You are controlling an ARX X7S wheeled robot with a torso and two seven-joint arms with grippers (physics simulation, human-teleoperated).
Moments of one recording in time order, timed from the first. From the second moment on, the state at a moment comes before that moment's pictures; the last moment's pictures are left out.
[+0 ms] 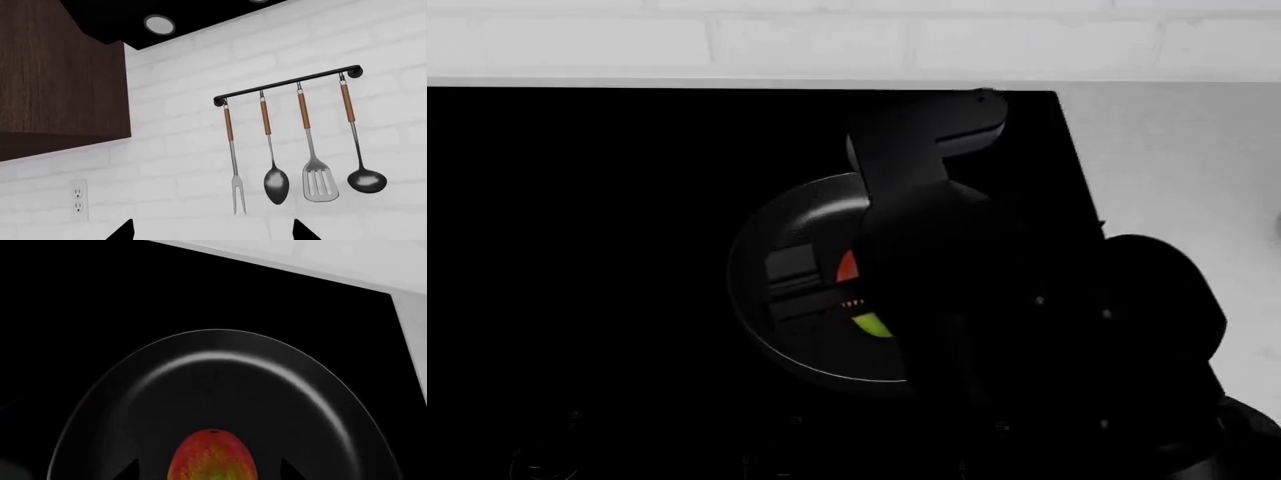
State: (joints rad) left arm -0.98 -0.08 0.01 0.79 0.70 -1.24 0.46; right arm 1.21 0.32 -0.59 0.17 1.29 1.21 0.67
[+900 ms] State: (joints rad) left arm -0.94 -0.09 -0.02 0.78 0.61 -1.23 0.39; right arm 1.20 0.32 -0.64 0.21 1.27 1.19 0.64
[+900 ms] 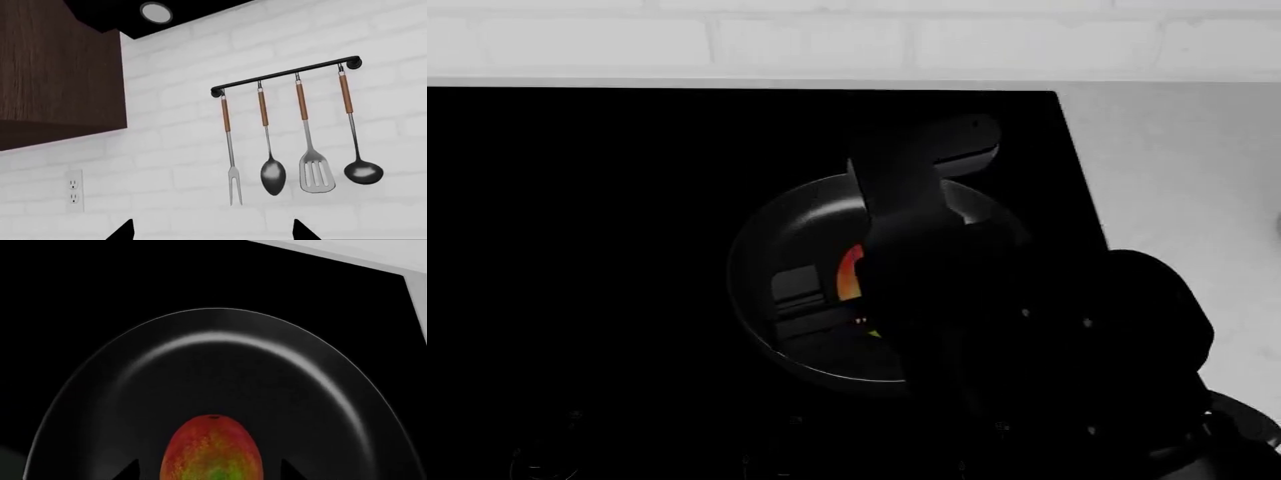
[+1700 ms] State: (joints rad) left arm -0.91 -0.10 -0.05 0.80 0.56 -1.23 0.35; right arm 1.22 0.34 -0.63 0.15 1.32 1.19 0.69
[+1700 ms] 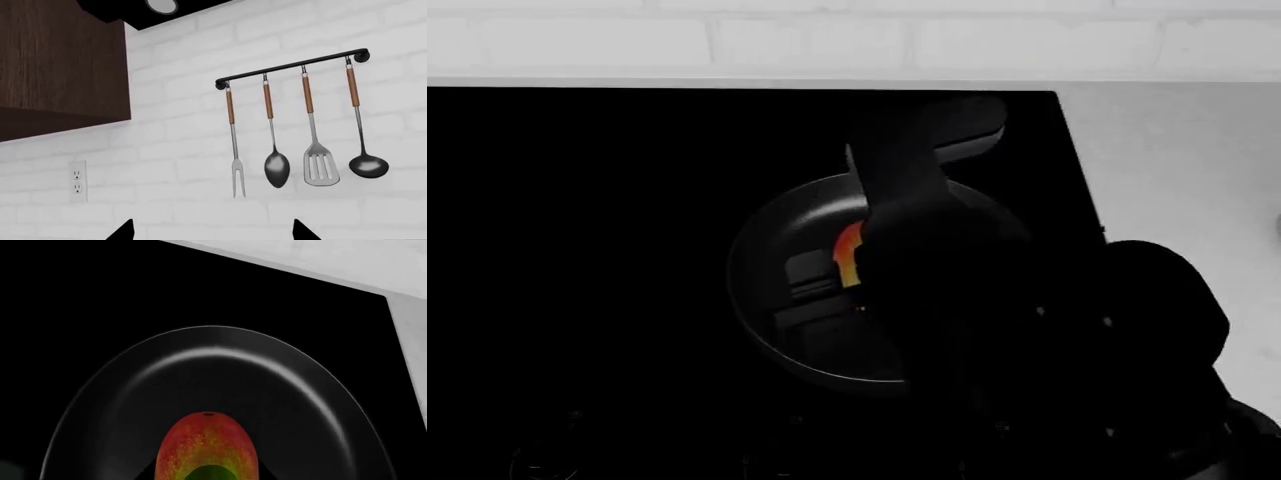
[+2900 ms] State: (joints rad) left arm -0.86 -0.13 -0.10 0.87 0.54 -1.29 0.35; right arm 1.33 0.55 -0.33 -0.48 1.66 1.21 1.21
